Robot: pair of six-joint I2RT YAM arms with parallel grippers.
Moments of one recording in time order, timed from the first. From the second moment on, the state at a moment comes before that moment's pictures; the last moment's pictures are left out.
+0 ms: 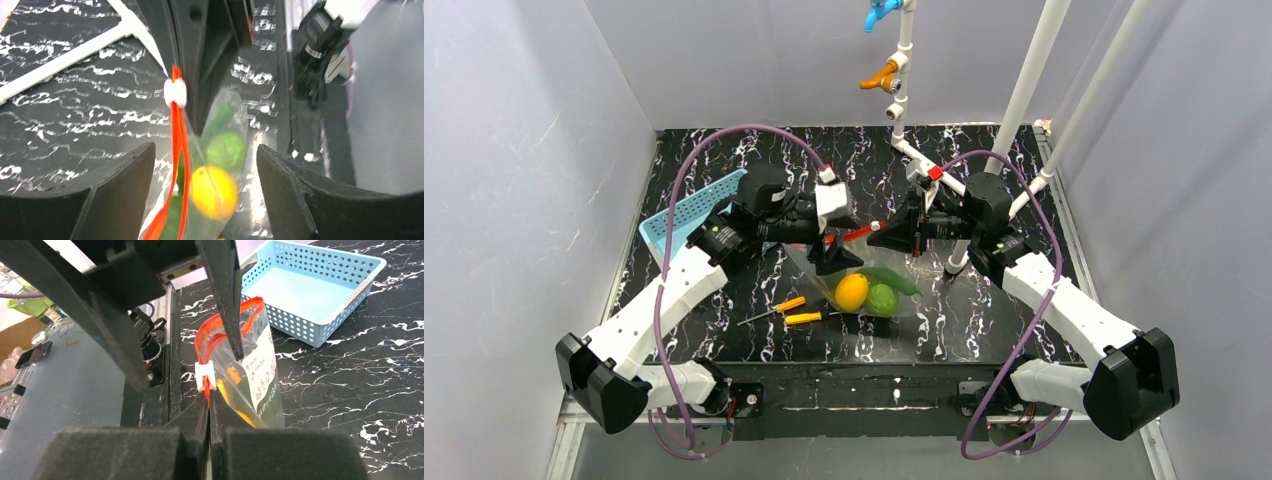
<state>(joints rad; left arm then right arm) -0.65 1.19 1.18 -0.45 0.76 0.38 0.52 1.17 0.89 0.22 -1.01 0.23</state>
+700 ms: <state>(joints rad) -0.64 1.35 1.30 -0.23 0.88 0.00 0.52 1.14 0.89 0.17 -1.01 0.19</state>
